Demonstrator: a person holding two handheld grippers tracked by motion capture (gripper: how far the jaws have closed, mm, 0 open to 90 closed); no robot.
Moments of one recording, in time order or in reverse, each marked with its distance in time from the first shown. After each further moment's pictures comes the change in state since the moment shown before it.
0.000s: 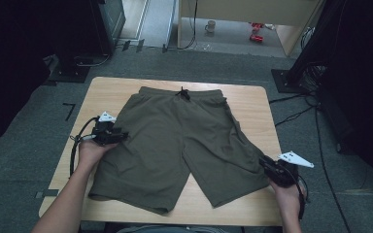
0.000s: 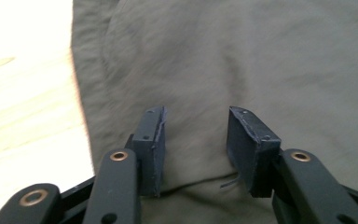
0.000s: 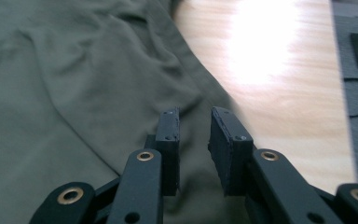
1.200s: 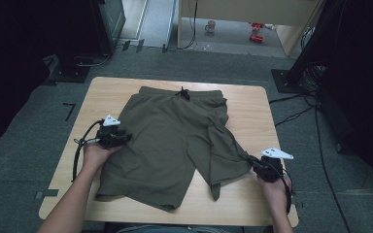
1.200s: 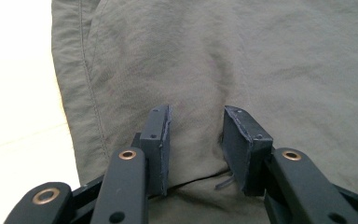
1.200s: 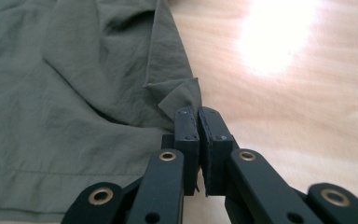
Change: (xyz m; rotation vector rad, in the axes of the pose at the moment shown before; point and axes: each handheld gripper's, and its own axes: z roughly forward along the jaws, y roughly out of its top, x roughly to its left) left arm -0.014 -0.010 0.006 -0.021 0.013 0.017; right arm 0.020 0.000 0.030 0.111 0.031 -0.074
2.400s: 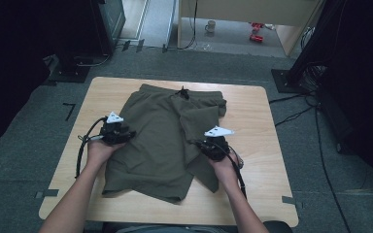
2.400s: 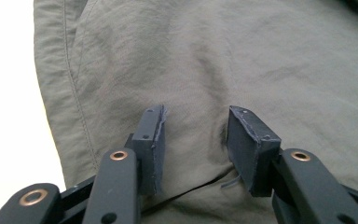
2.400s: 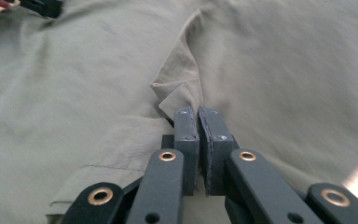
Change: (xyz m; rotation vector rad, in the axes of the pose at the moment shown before) left arm 0.000 0.009 0.012 -0.018 -0.008 -0.001; right arm 0.119 0.080 0.083 -0.018 0.219 -0.153
